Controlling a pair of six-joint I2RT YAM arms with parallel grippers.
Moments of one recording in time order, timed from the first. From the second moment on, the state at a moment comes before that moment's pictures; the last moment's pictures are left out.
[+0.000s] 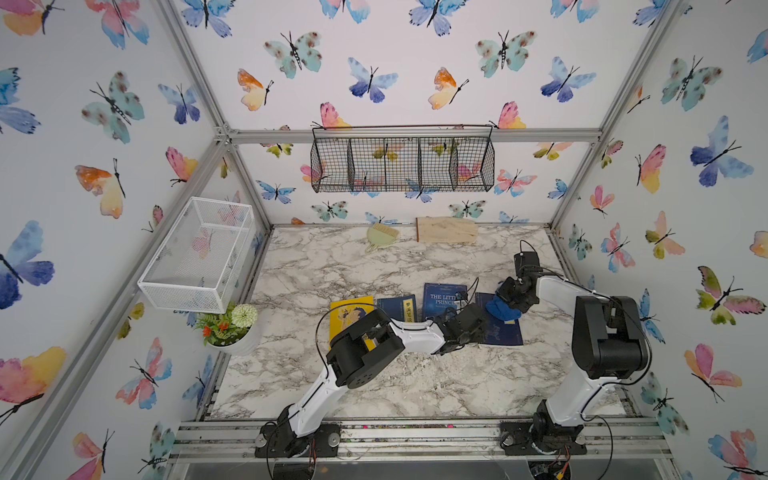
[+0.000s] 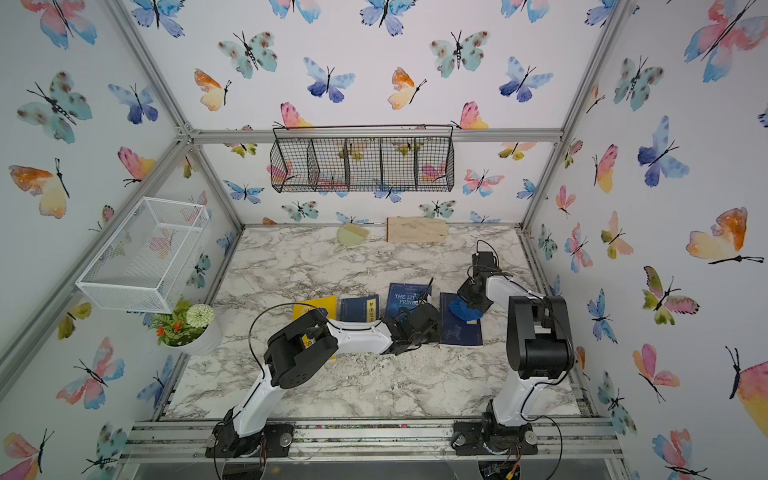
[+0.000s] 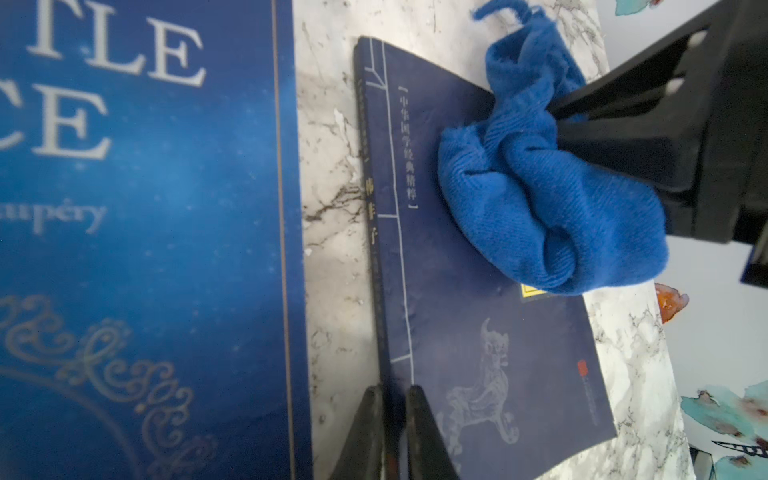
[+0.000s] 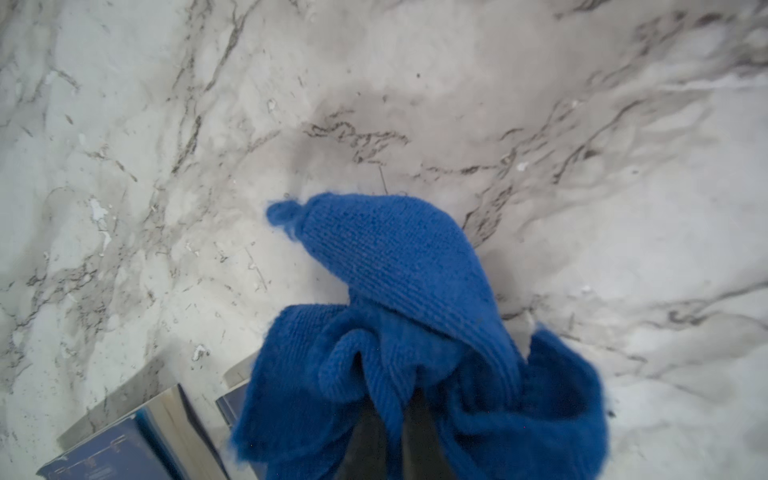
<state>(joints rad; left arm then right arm) -1.11 2.24 1.47 0.04 -0.12 -0.98 0.05 1.75 1.01 -0.43 0.01 0.71</state>
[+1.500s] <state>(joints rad) -1.11 2.24 1.48 0.03 -0.12 -0.98 0.05 1.56 0.81 -0.47 -0.03 0.72</state>
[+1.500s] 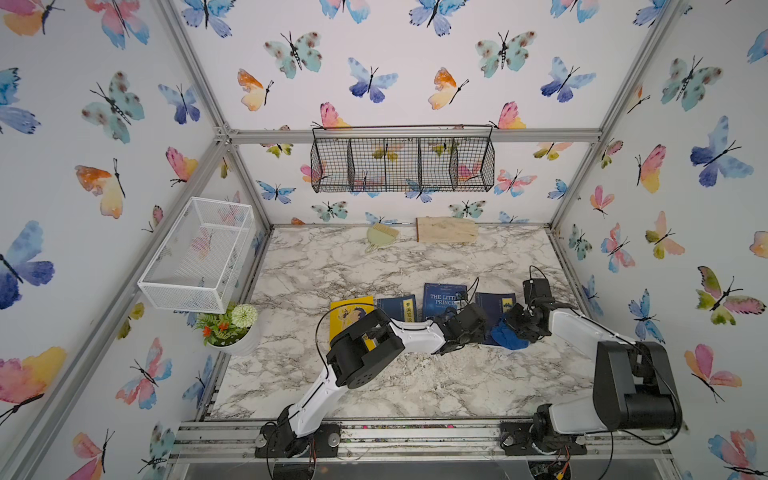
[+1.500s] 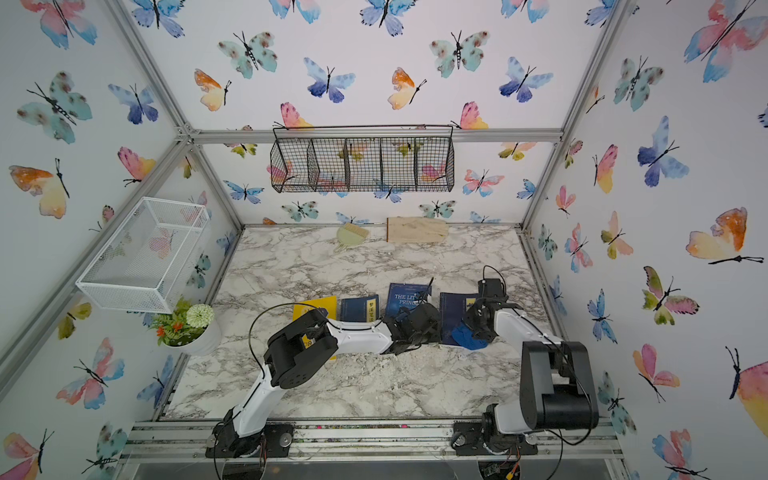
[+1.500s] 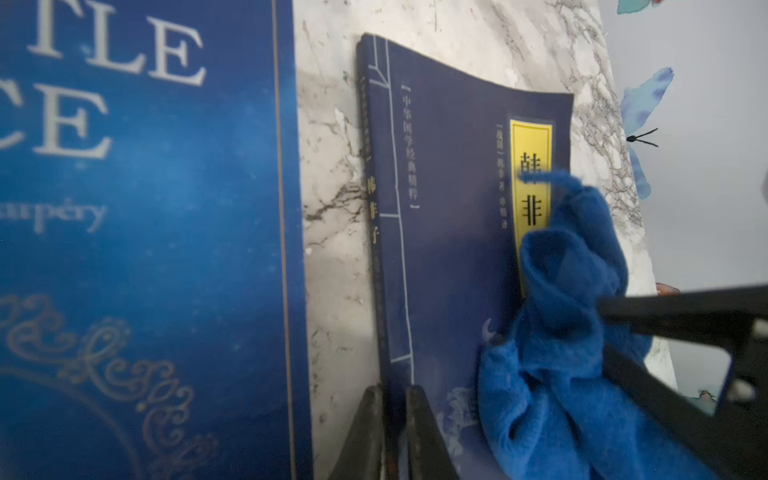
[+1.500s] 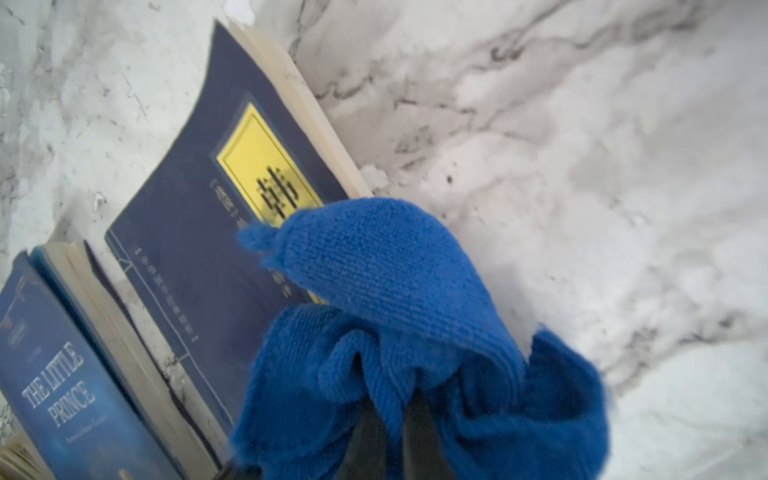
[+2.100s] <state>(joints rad) -1.11 2.24 1.48 0.03 -0.12 -0.99 0.05 1.44 0.65 -0.31 -0.05 0.72</state>
